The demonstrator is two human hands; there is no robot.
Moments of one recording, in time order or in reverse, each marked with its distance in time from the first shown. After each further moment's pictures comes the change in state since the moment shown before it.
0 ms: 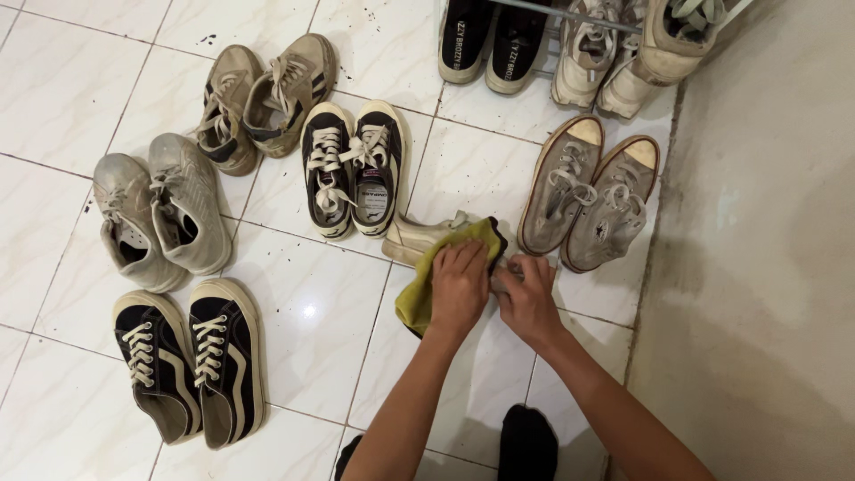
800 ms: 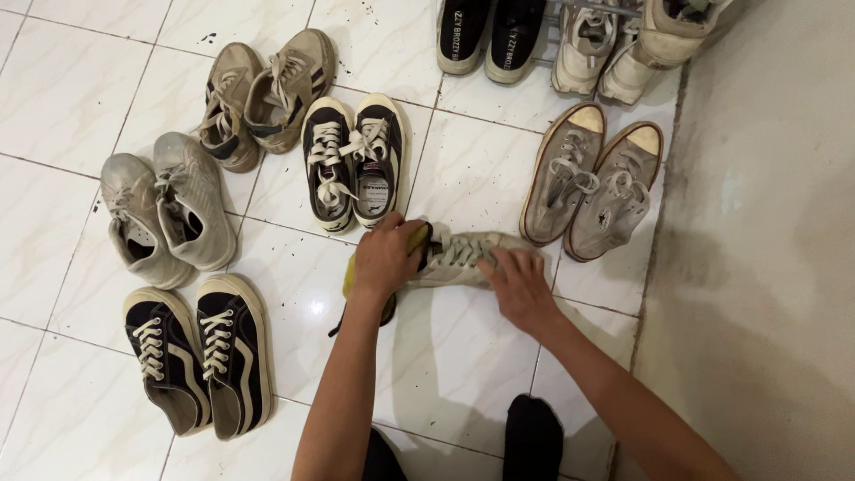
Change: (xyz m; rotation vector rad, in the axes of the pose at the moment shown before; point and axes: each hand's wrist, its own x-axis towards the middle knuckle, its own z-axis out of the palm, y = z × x) left_hand 0.042 -0.069 -0.089 0.156 -0.374 -0.184; right_hand -0.005 0.013 0.025 -0.212 -0.132 -0.235
